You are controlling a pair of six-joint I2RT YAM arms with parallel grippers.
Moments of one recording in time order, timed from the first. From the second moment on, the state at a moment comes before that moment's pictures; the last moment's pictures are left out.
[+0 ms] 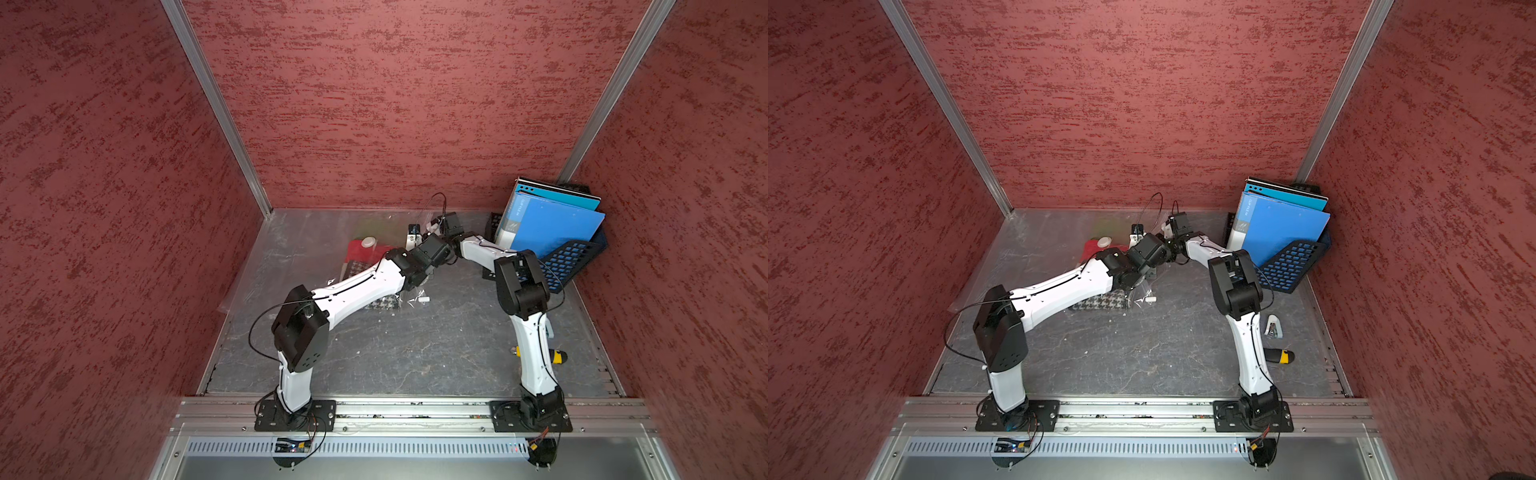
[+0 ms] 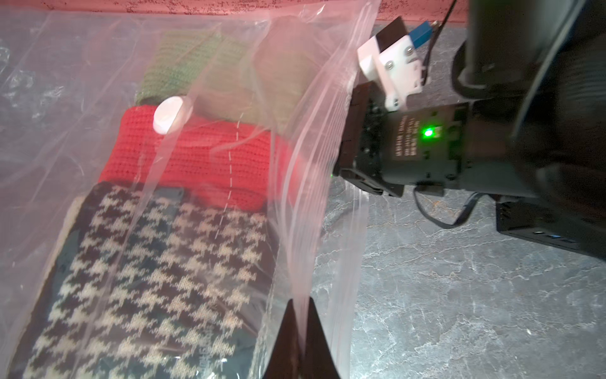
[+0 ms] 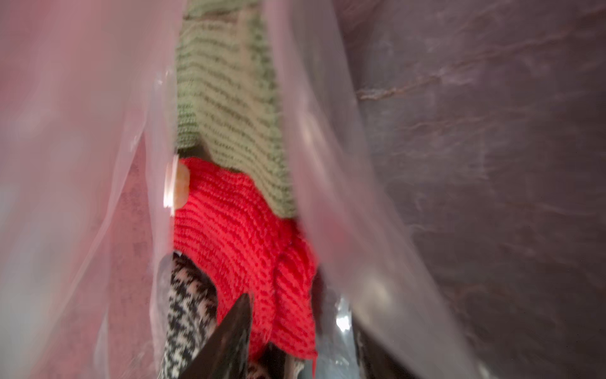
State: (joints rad) left arm -0.88 1.88 1.66 -0.77 -0.54 -0.73; right arm 0.34 2.32 1.74 -0.27 -0.57 0.72
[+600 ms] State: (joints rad) left arm -0.88 1.88 1.67 -0.79 -0.52 -0.73; right arm 0.38 2.46 1.91 -0.25 -0.50 0.73
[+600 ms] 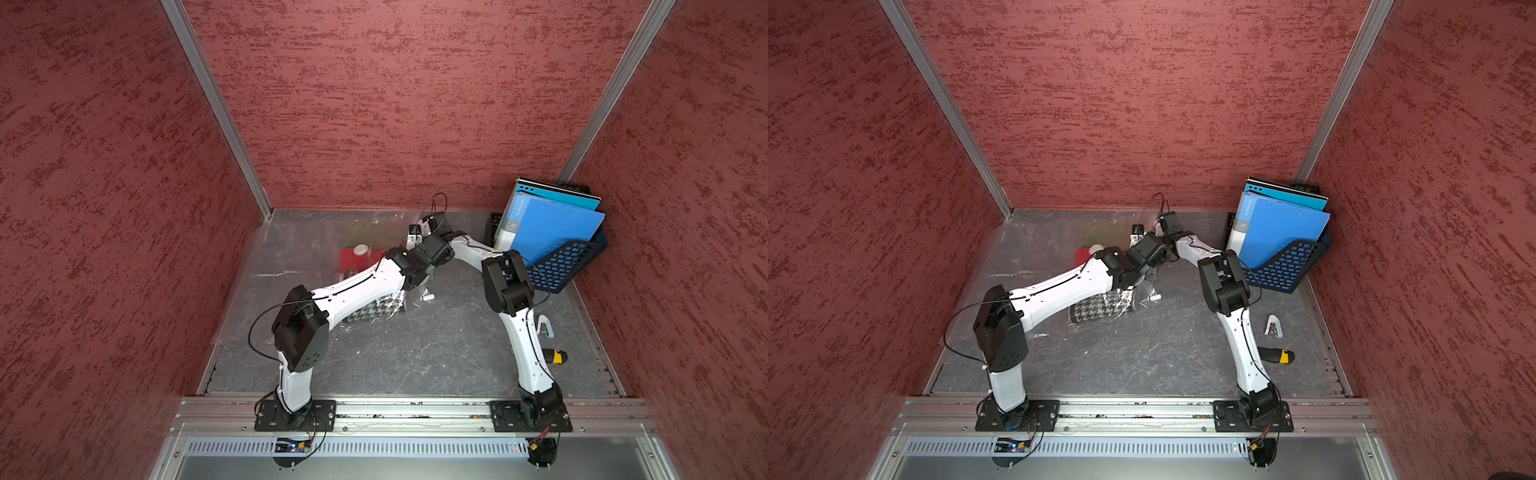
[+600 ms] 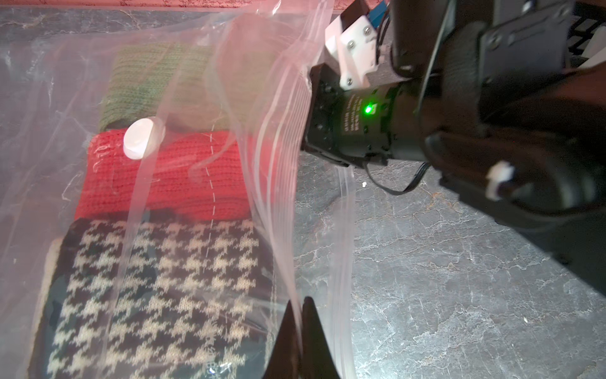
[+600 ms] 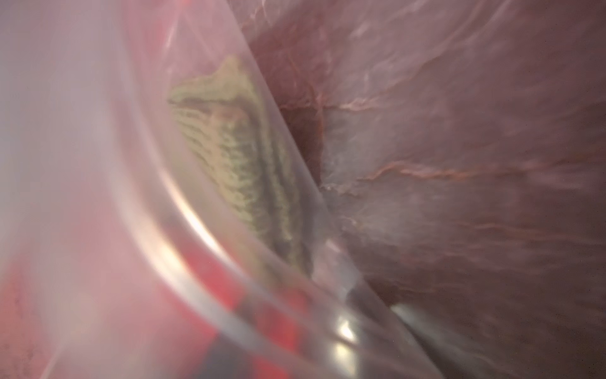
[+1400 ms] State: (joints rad) left arm -0.87 1.88 1.63 -0.78 -0.49 -0.73; right arm 0.40 2.53 2.02 -0.22 -0.58 0.74
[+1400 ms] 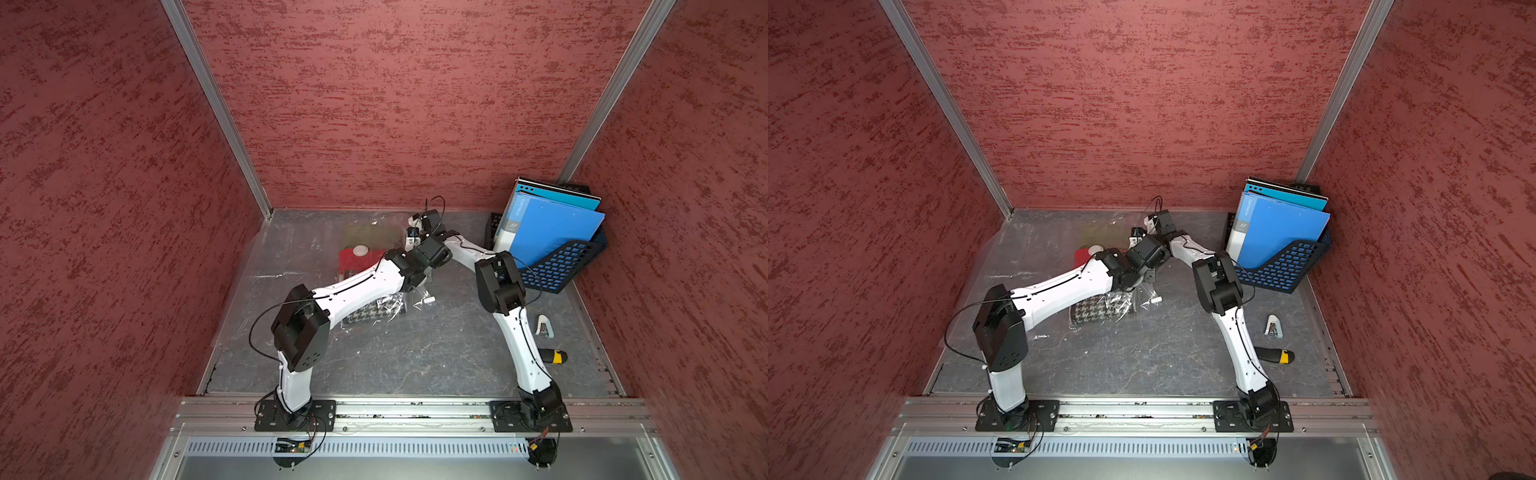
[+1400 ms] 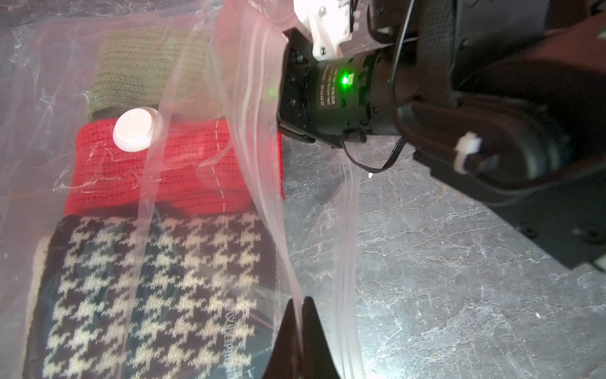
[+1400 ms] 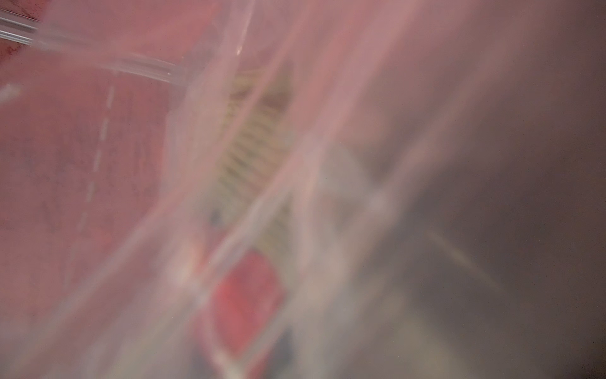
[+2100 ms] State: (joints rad) left arm -0.87 1.88 1.62 -0.76 -0.49 -0.74; right arm 0.40 2.46 2.00 -0.26 -0.43 0.68
